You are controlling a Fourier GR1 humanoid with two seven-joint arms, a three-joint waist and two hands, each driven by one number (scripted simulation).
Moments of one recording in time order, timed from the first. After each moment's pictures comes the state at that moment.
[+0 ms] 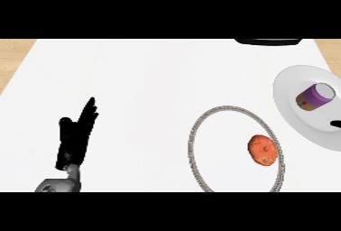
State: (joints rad) left arm -0.05 0.10 -0.04 -1.49 -0.09 0.15 0.24; right arm -0.63 -0.71 -0.67 -0.19 0.40 0.26 -0.75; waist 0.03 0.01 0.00
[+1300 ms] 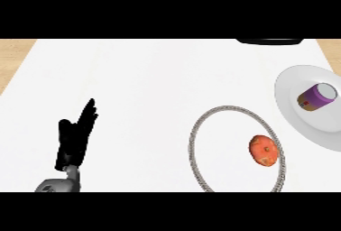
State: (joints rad) left arm -0.05 0.10 -0.02 -1.46 -0.08 0.12 0.21; right arm -0.52 -0.80 -0.68 -0.15 0.37 0.17 -0.78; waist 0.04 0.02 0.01
